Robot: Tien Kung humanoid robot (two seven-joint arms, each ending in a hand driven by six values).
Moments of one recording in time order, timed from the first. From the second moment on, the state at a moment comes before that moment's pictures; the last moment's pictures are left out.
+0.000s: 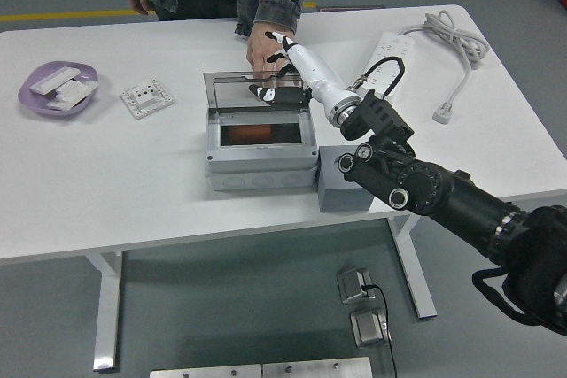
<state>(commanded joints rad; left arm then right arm) -0.02 0.09 -1.55 -0.18 1.05 0.05 0.13 0.91 -0.01 0.52 0.72 -1.41 -0.37 0.08</state>
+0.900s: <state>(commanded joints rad) 0.01 0.08 -1.54 -0.18 1.01 0.06 0.12 0.80 -0.12 0.46 0.99 -1.49 -0.39 0.00</state>
